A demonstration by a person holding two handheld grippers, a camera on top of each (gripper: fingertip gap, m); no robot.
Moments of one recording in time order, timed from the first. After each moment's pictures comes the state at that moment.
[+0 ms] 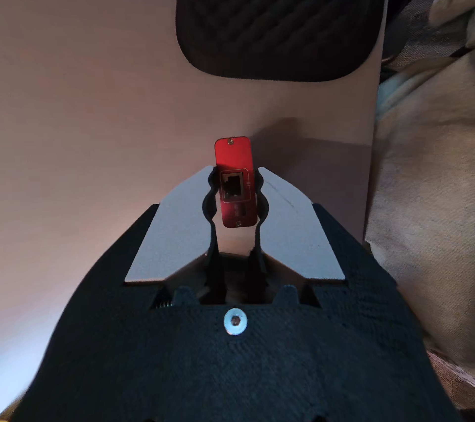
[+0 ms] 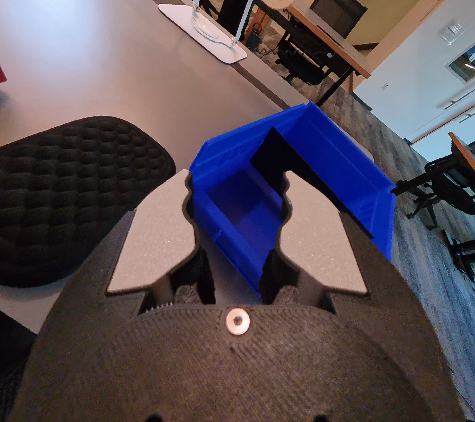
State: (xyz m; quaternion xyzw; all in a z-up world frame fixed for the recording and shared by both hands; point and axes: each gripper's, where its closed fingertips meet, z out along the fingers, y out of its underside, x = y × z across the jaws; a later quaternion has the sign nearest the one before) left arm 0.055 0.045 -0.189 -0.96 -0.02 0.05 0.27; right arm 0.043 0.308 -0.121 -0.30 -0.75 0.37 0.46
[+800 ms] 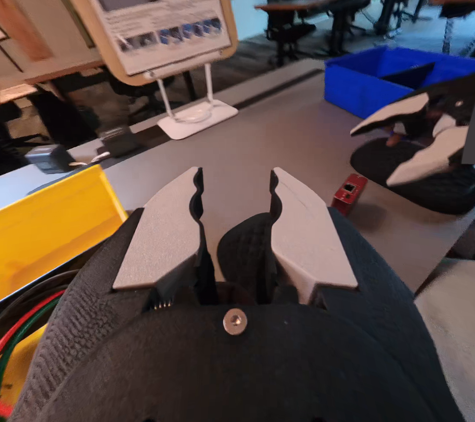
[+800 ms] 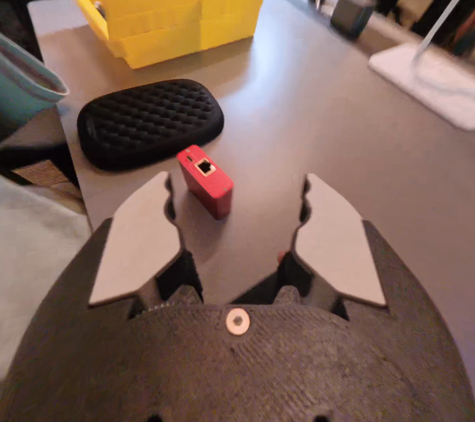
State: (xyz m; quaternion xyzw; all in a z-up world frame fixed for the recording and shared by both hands) left arm 0.036 -0.129 -0.054 -0.71 -0.32 0.34 0.53; right arm 0.039 0.053 -0.150 -0.23 -0.83 0.48 0.17
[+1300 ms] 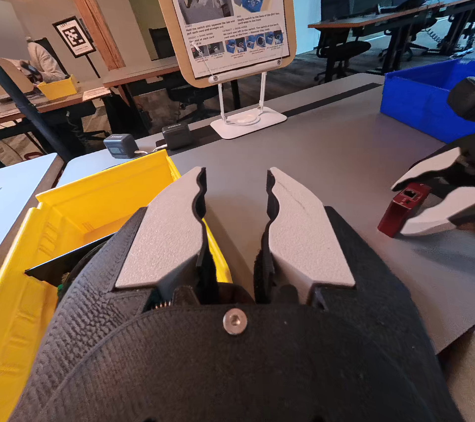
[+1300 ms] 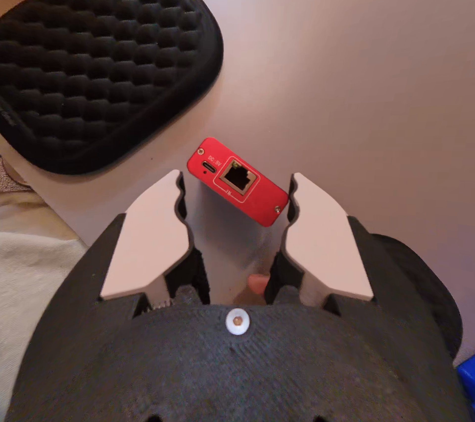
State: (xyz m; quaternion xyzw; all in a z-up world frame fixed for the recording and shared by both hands) left arm 0.031 -0.192 -0.050 -0.65 -0.36 0.41 0.52; right arm 0.042 0.023 -0.215 -0.34 -0.89 0.27 0.14
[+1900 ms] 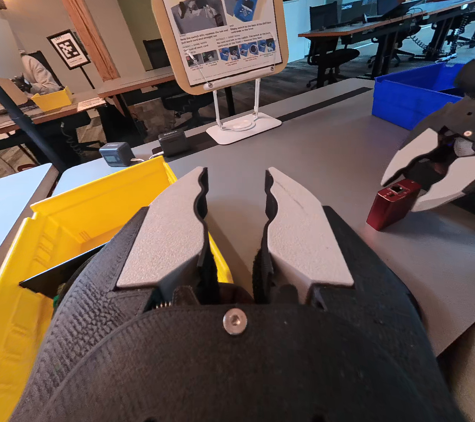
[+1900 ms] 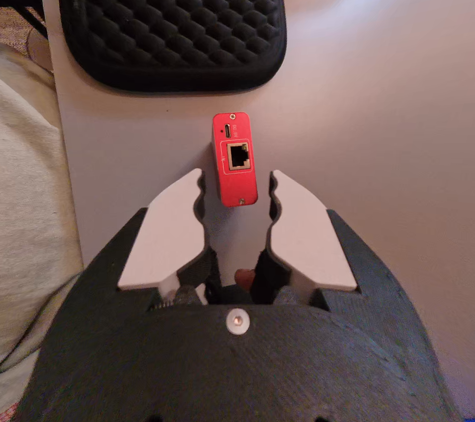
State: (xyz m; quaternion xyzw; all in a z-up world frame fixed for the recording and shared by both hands) left arm 0.031 -0.192 -0.050 -0.65 -0.34 0.41 0.54; right arm 0.040 0.030 -0.202 -0.05 -0.95 0.29 0.10
